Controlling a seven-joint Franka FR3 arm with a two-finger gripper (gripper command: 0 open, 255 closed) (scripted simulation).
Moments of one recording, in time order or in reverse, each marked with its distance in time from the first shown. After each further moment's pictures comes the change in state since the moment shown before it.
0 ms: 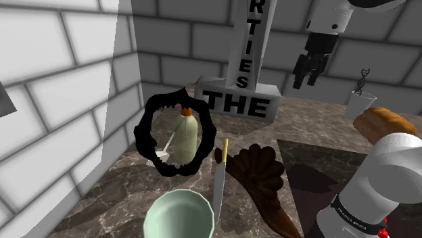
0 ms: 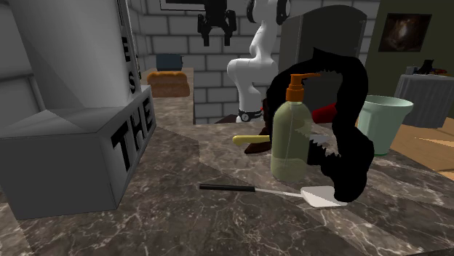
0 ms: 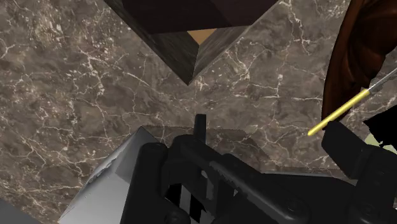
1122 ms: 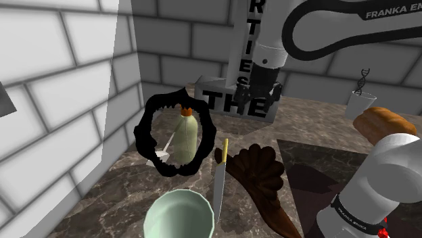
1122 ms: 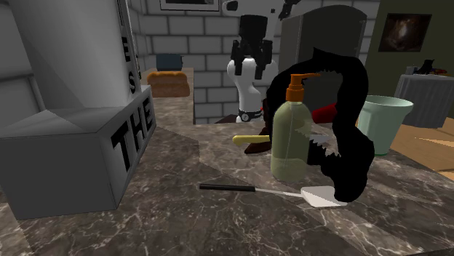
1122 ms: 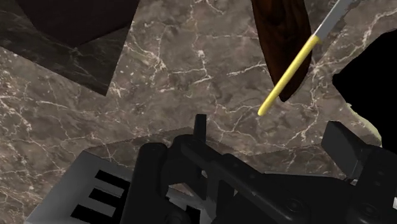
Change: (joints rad) arm -0.026 0.222 0.399 -0.060 0.148 0.360 0.589
